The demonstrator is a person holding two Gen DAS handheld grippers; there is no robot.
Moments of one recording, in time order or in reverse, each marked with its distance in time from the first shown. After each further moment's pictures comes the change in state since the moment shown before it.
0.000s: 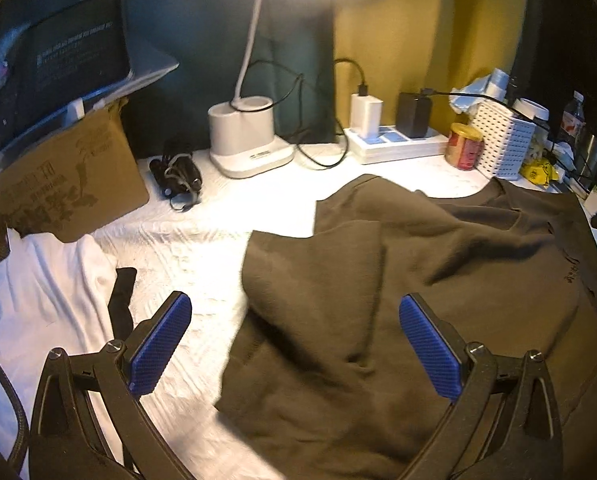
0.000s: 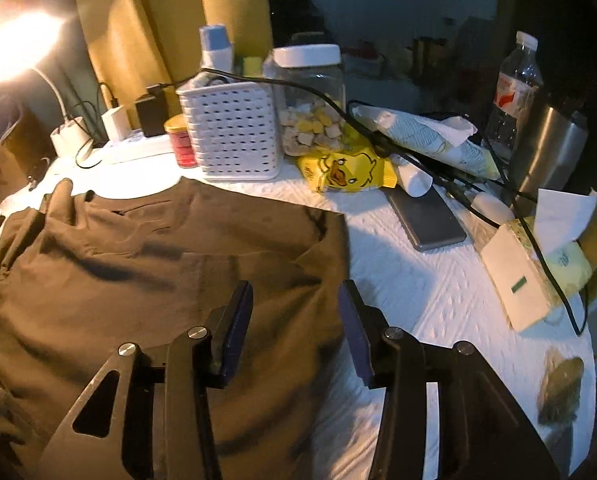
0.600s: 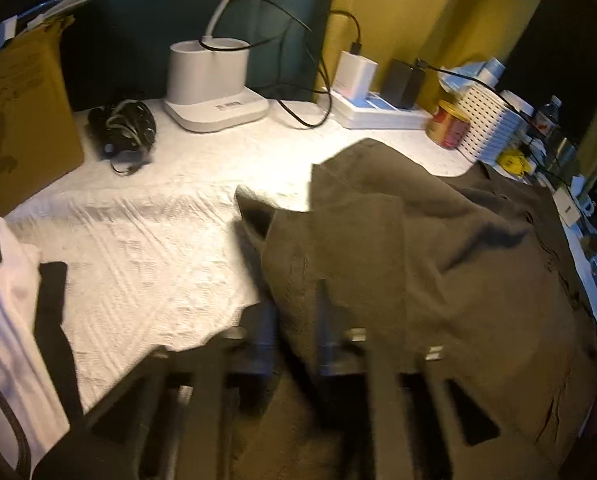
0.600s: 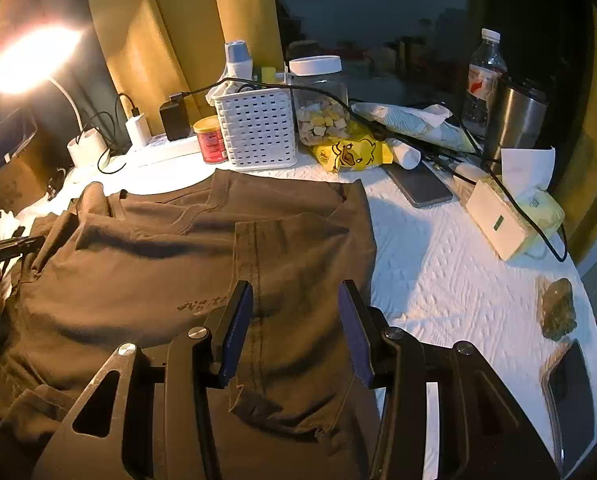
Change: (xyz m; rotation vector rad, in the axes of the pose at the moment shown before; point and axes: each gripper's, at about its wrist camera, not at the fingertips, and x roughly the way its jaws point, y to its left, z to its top) left arm 0.052 0.030 -0.002 -0.018 0.126 -0.255; right arm -0.052 0.032 -0.031 0.085 -0.012 -0.012
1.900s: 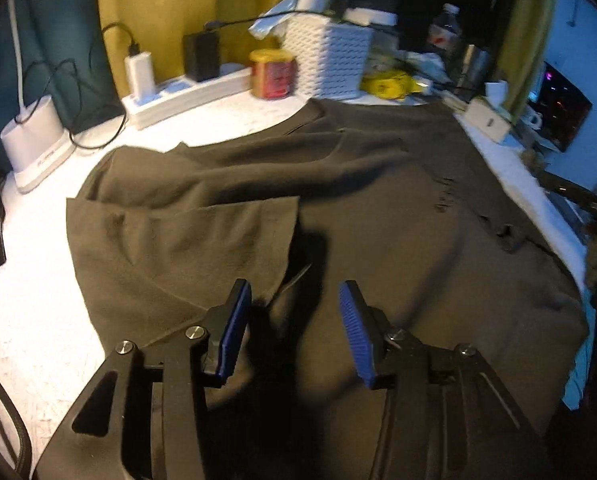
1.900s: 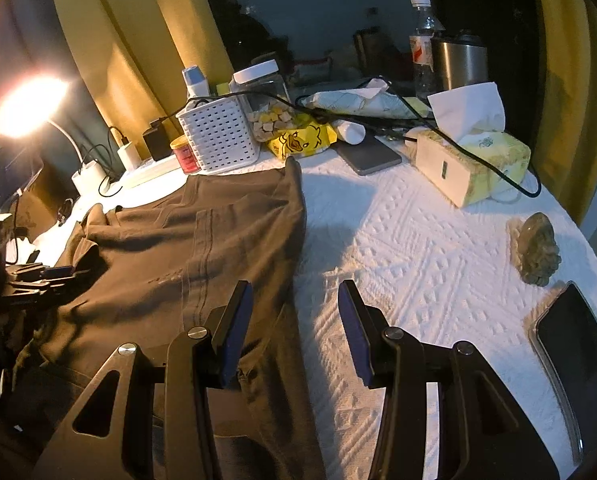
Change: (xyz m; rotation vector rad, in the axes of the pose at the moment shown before) left arm 0.006 -0.178 -0.017 0.280 0.087 -0.126; right arm -0.022 -0.072 -0.047 0.135 -0.063 0.070
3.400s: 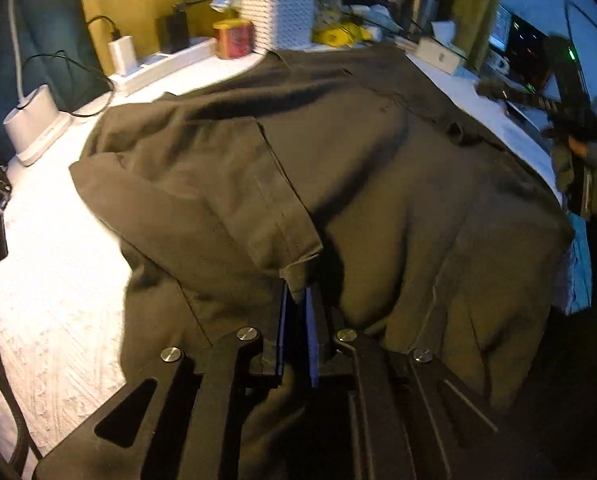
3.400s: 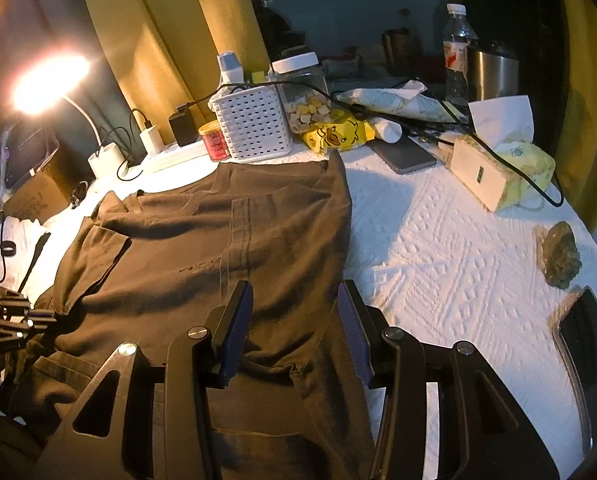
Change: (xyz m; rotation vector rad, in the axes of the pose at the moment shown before) left arm -0.035 -0.010 -0.050 0.111 0.093 -0.020; right arm 0.003 0.033 -0.005 -0.050 0.024 0.021
